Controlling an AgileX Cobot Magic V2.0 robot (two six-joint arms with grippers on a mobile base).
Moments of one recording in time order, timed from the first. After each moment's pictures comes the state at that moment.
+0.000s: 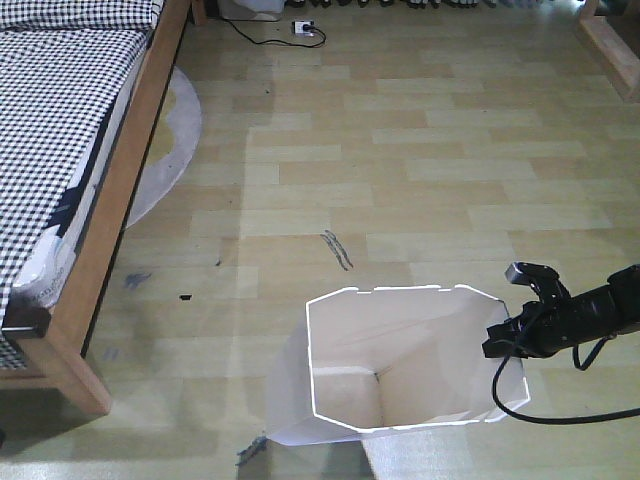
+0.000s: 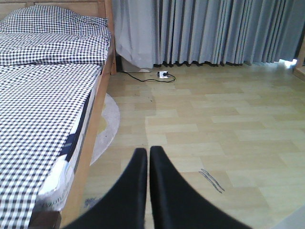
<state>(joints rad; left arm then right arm) -0.01 -0.01 0.03 -0.02 0.27 -0.02 -0.32 2.44 -1.01 1.17 0.62 -1.61</state>
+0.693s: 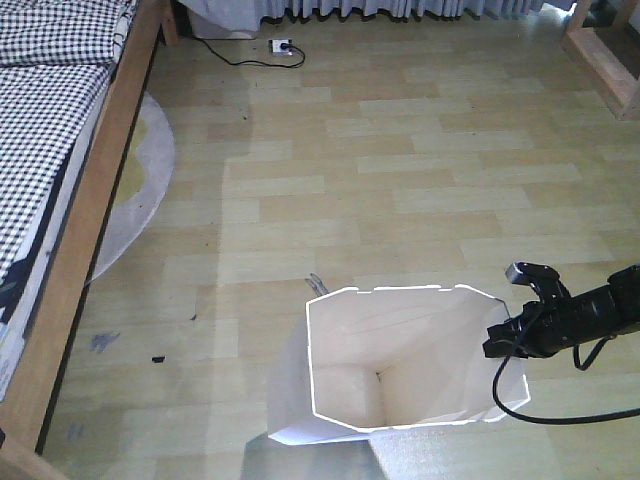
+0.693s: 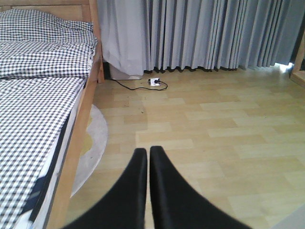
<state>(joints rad) -0.01 -0.01 0.03 -0.02 0.27 -0.02 -0.32 2.44 -1.01 1.17 0.62 -1.61</state>
